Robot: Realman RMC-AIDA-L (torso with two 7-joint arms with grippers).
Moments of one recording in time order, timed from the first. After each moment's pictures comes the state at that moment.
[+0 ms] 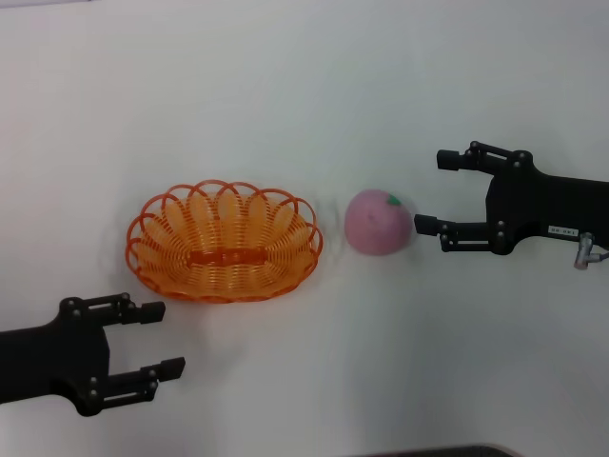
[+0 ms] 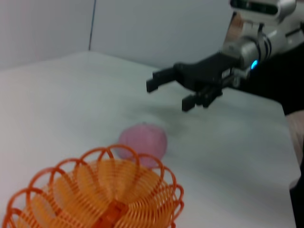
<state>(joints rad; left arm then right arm) -0.20 -2.17 0.74 0.90 2.15 1.78 -1.18 0.39 2.08 -0.54 -0.56 -2.06 -1.58 0.93</state>
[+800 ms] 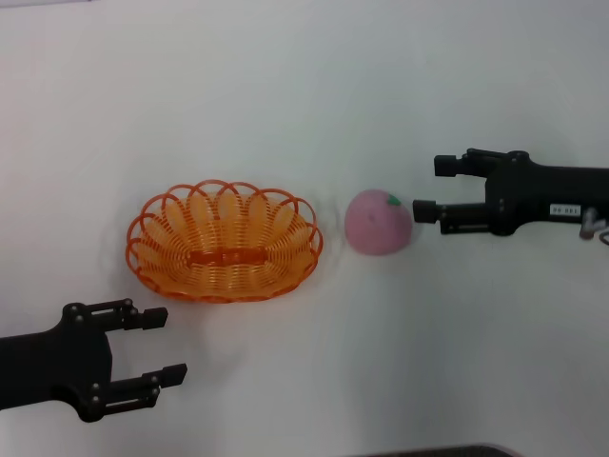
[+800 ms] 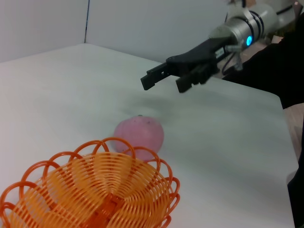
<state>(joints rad) -0.18 -2.17 0.76 0.90 2.14 1.76 -1.17 0.42 2.07 -0.61 -0.63 -2.07 -1.59 1.40</state>
